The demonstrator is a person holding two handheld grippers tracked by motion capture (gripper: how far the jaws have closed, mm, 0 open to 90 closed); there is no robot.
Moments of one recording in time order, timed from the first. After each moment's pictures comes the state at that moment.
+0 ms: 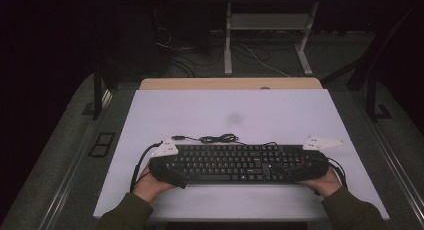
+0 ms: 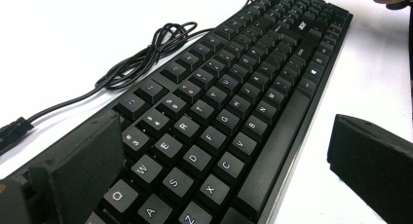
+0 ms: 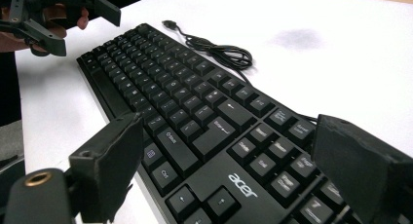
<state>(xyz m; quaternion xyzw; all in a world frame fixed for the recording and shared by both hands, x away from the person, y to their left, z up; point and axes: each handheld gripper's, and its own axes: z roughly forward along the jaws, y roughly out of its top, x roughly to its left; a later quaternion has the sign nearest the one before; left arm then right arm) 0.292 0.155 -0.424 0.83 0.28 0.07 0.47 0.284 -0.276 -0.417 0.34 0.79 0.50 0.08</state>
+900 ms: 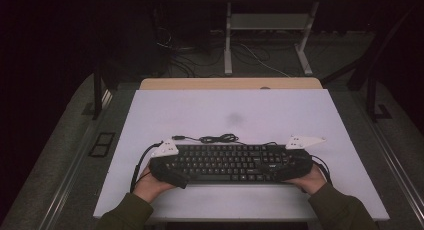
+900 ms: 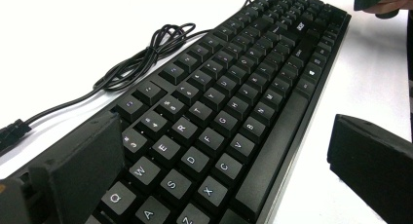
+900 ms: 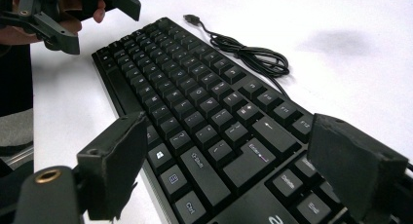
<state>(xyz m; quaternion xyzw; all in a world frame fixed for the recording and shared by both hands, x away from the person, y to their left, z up) 0.291 0.154 -0.423 0.83 0.28 0.07 0.48 0.293 -0.240 -0.420 0.31 0.81 0.50 0.06</state>
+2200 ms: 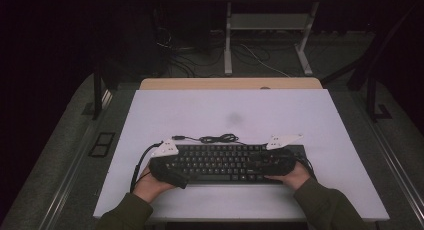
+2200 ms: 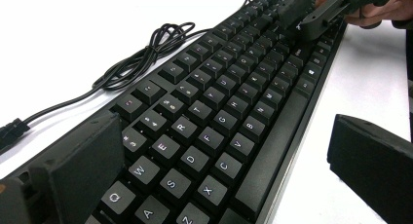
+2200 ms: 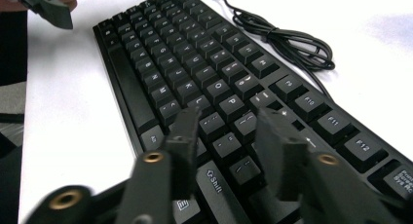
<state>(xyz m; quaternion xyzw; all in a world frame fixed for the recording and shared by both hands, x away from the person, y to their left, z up) 0.292 0.154 -0.424 0.83 0.28 0.07 0.48 0.307 -0.205 -0.431 0.28 0.84 0.46 0.03</state>
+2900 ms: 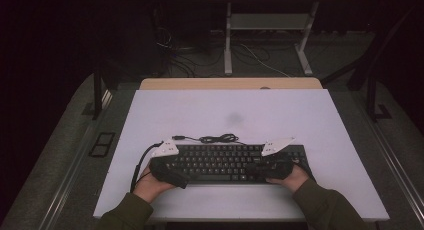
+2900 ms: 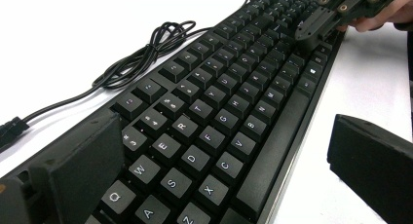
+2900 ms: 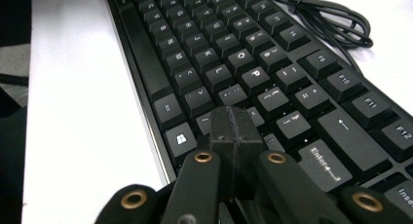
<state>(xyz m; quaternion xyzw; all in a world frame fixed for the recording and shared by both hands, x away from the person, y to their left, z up) 0.292 0.154 -0.425 0.83 0.28 0.07 0.47 0.303 -0.198 -0.437 0.24 0.88 0.41 0.02</state>
